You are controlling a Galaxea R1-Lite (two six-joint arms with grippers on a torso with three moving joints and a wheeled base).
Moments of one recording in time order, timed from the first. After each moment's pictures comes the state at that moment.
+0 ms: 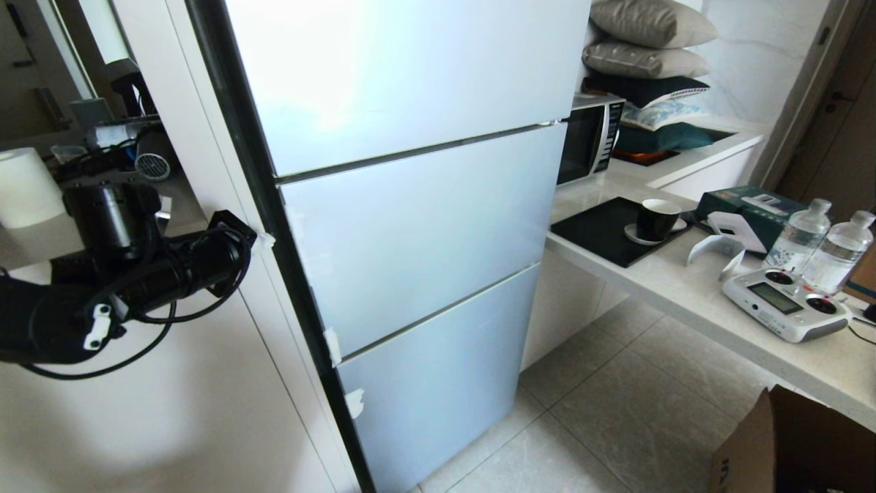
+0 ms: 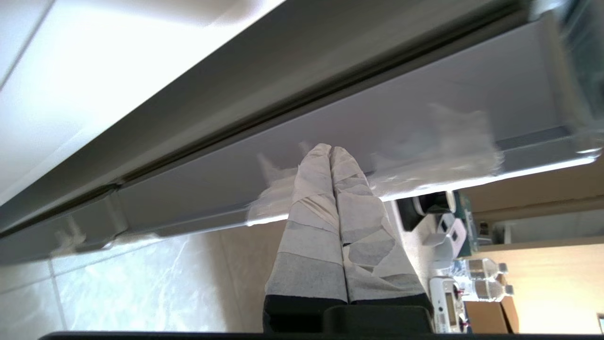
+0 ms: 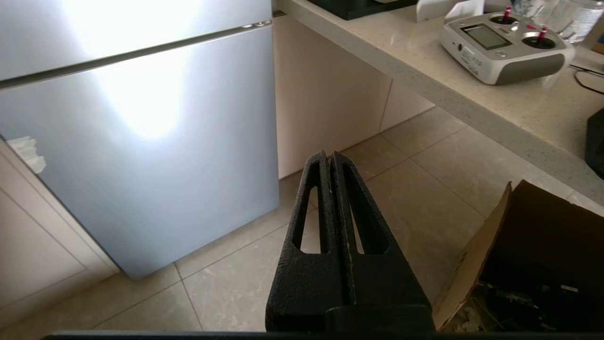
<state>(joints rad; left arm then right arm) -0.04 1.78 -0.94 -0.66 -0.17 -0.85 -0.01 0.00 -0.02 0.04 0.00 -0.01</state>
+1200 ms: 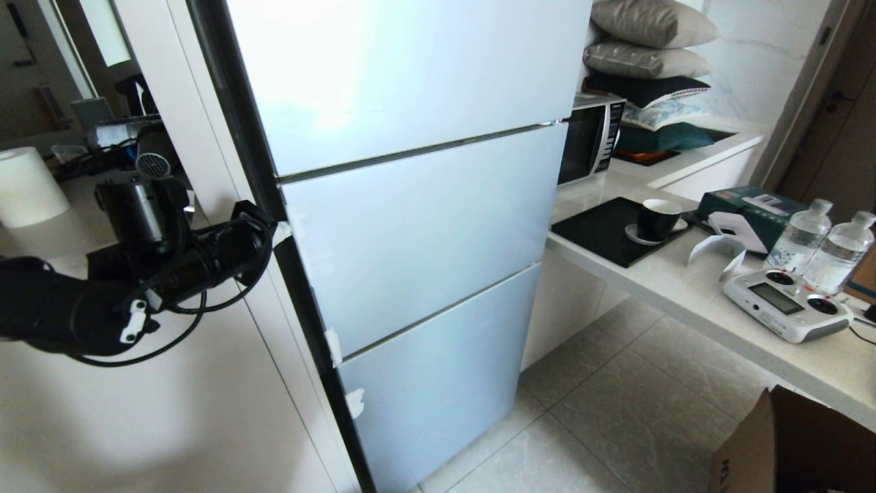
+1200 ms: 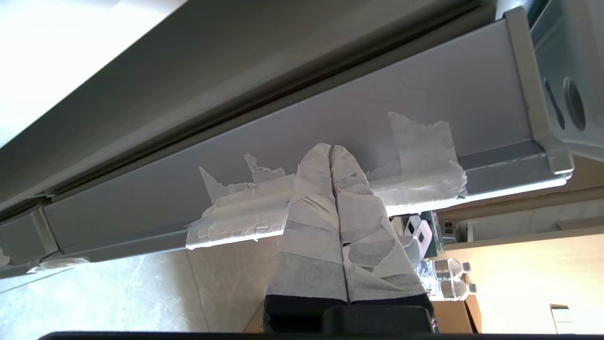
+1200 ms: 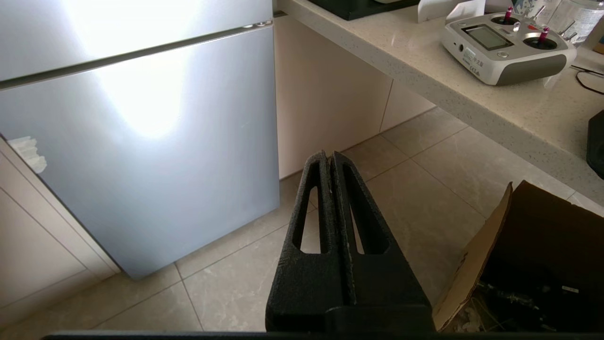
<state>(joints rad) -0.12 1.83 -0.98 -0.73 -0.17 -0.92 -0.01 0.00 -0.02 0.04 0.00 -0.01</state>
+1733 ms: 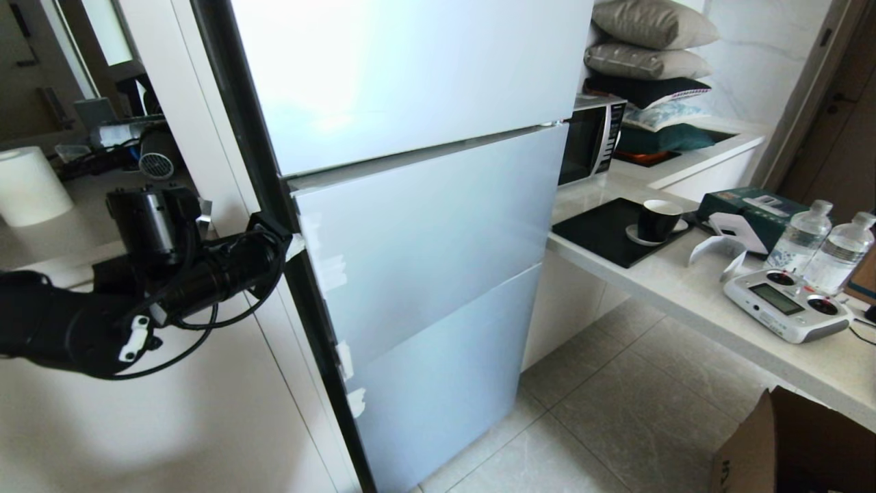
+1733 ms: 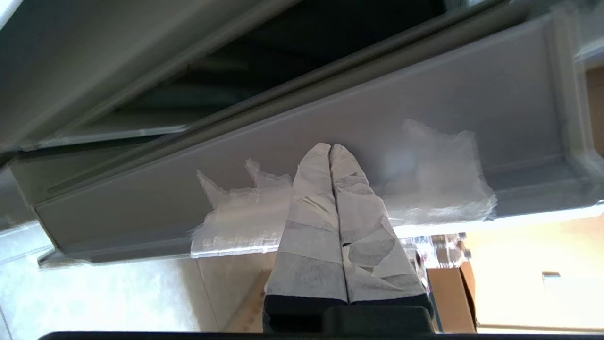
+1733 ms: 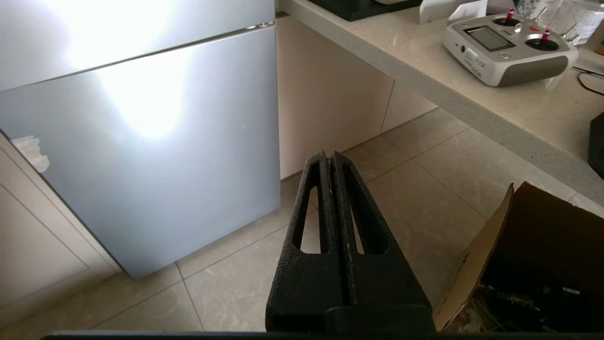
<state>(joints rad) -0.18 1.80 -0.91 -0.73 -0.18 -0.92 -0.01 0.00 -0.02 0.04 0.00 -0.01</state>
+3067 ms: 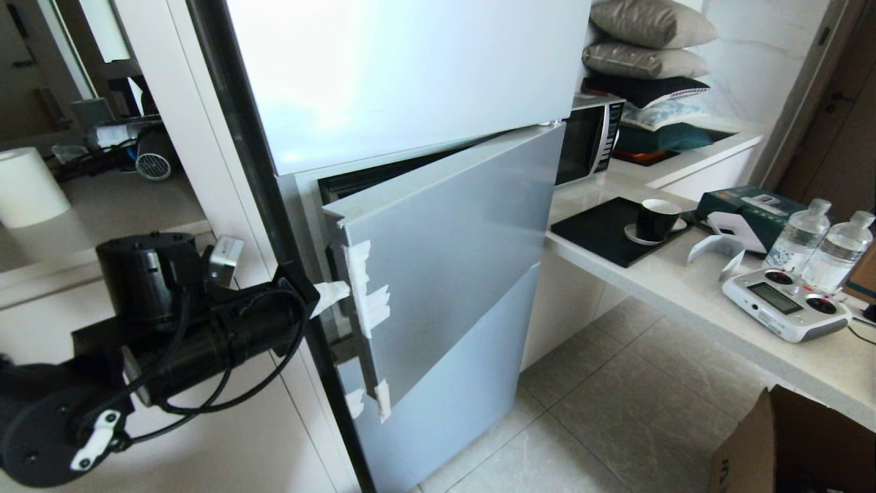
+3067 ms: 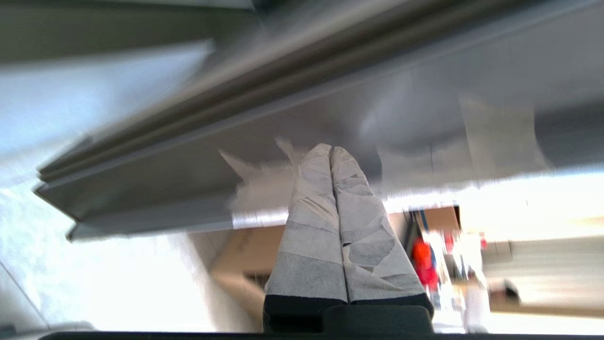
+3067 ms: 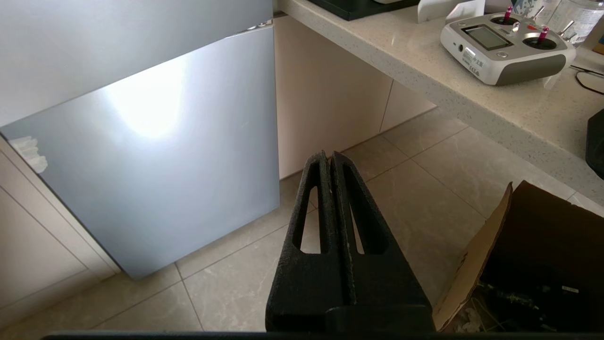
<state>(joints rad) -0.36 1.64 -0.62 -0.82 -0.20 -0.91 -0.01 0.00 -0.02 0.04 0.00 -0.01</state>
